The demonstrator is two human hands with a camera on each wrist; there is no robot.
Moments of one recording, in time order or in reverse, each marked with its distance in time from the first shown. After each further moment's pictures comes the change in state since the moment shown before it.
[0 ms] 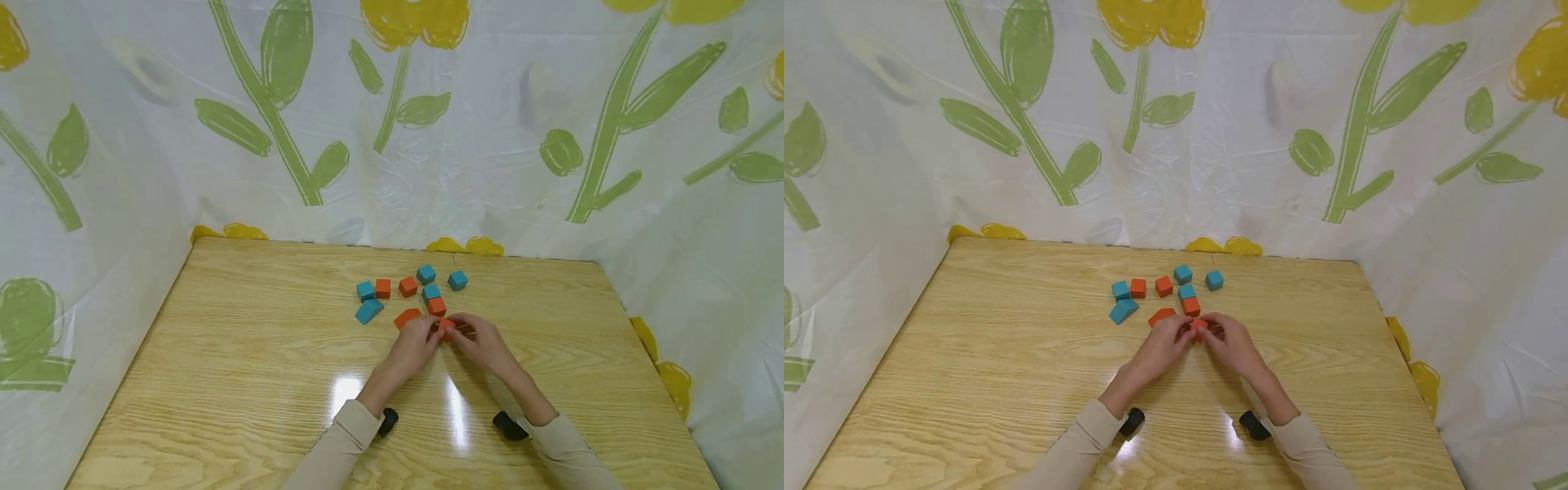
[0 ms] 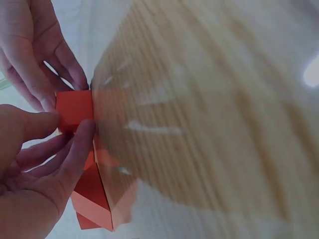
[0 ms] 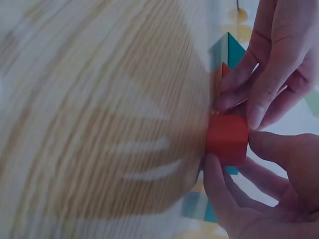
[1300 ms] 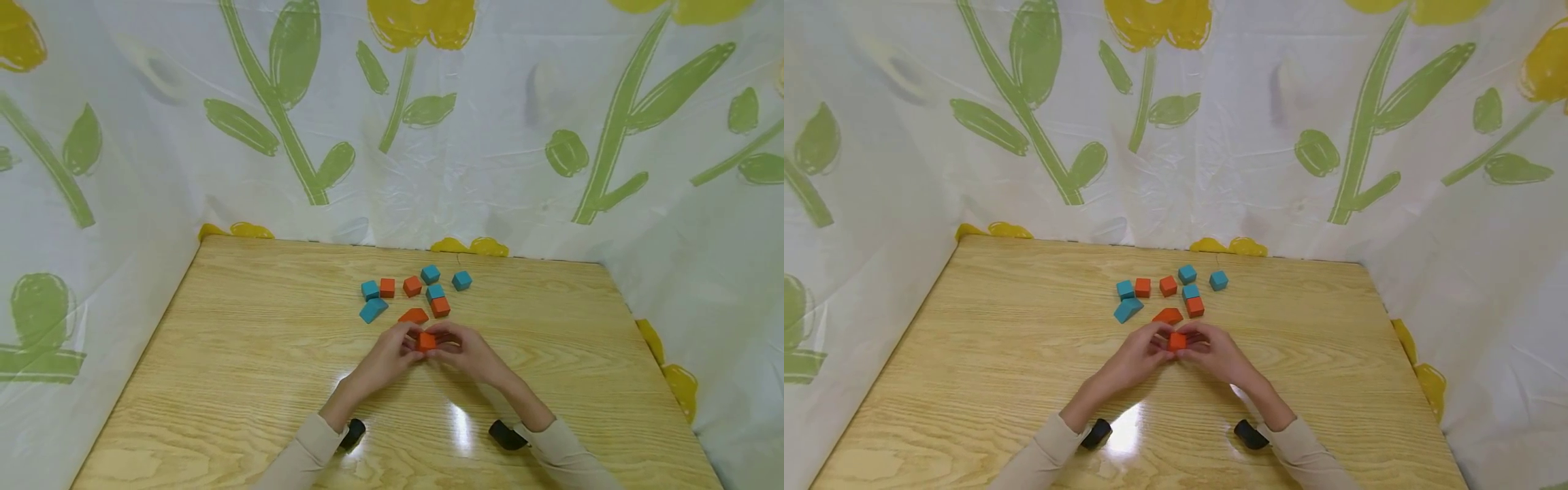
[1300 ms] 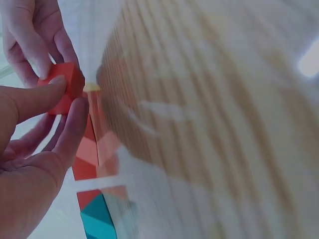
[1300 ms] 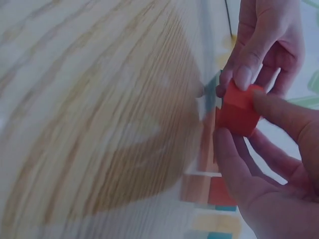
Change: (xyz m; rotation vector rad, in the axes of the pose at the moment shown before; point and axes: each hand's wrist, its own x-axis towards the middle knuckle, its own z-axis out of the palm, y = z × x) left_hand -0.043 -0.023 -0.036 -0.266 -0.081 -0.008; right_hand -0.002 -0.013 0.019 0.385 -0.271 -0.049
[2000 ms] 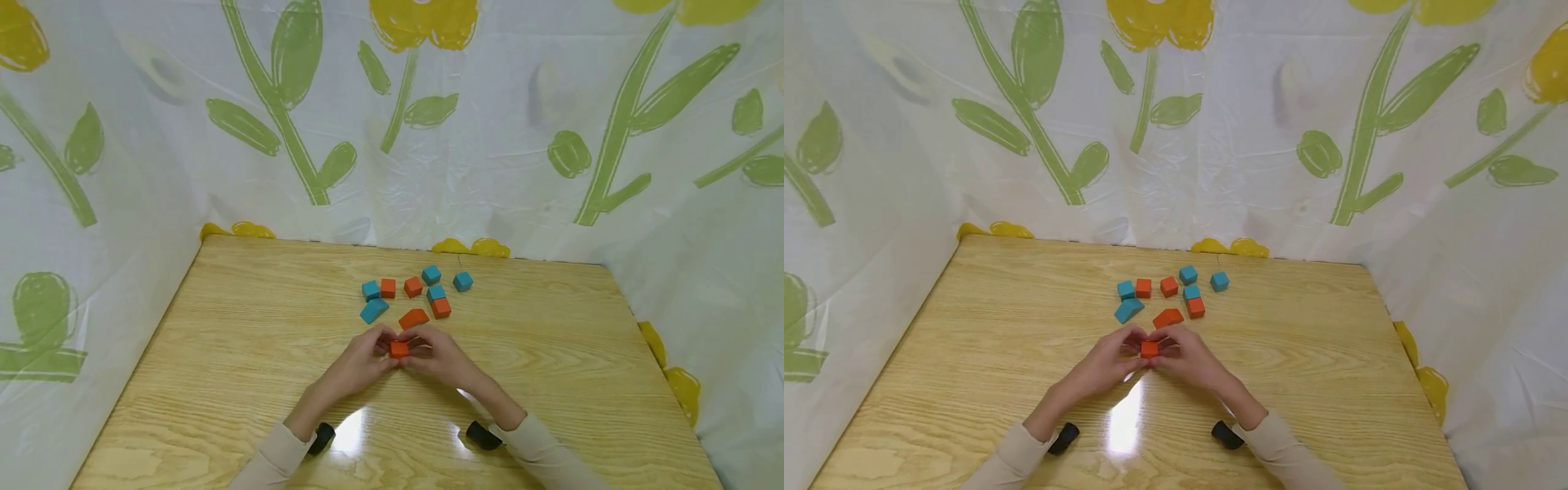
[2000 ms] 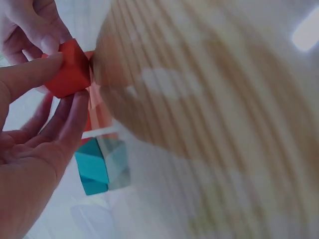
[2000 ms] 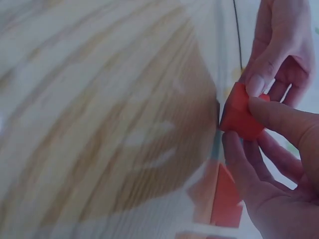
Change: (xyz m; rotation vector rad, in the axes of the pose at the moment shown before) left_hand -0.029 -0.011 -0.035 0.018 0.017 0.015; right_hand 0.022 -0.008 0.039 -0.030 -0.053 -0.154
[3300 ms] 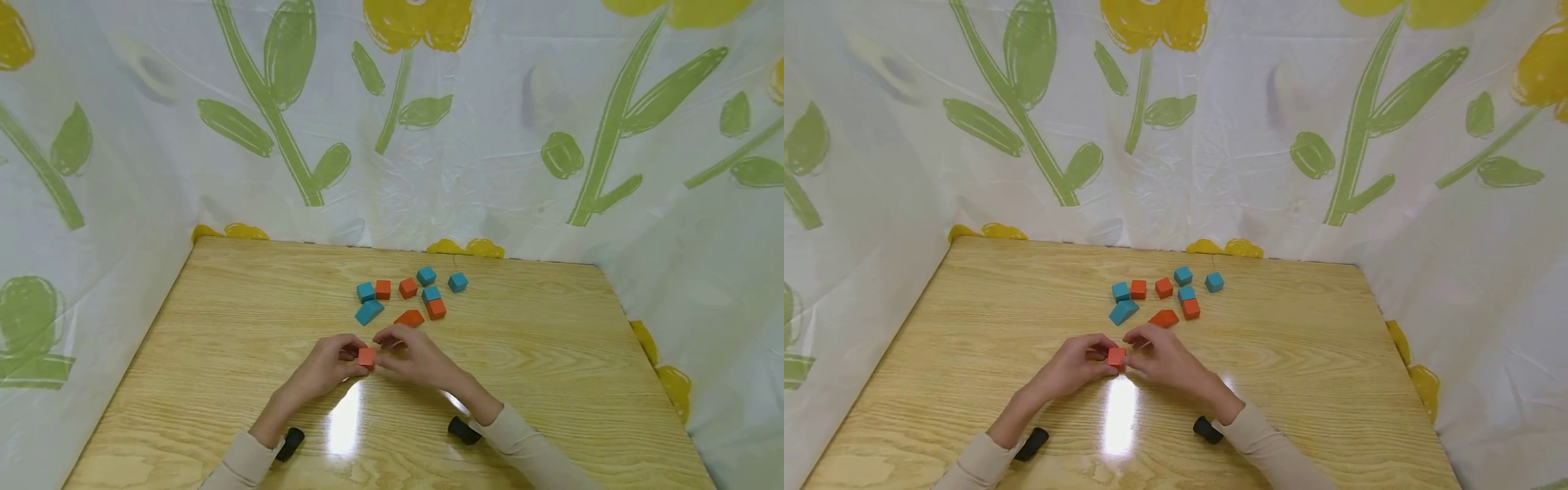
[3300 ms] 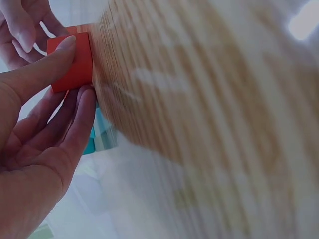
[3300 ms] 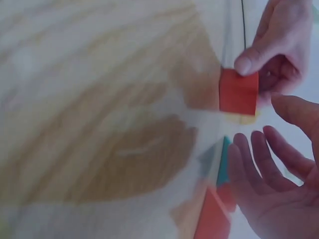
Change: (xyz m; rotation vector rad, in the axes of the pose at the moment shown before) left_hand -0.024 -0.015 -0.037 0.019 -0.032 -0.039; right_hand 0.023 -0.019 0.018 -0.203 -0.022 -0.032
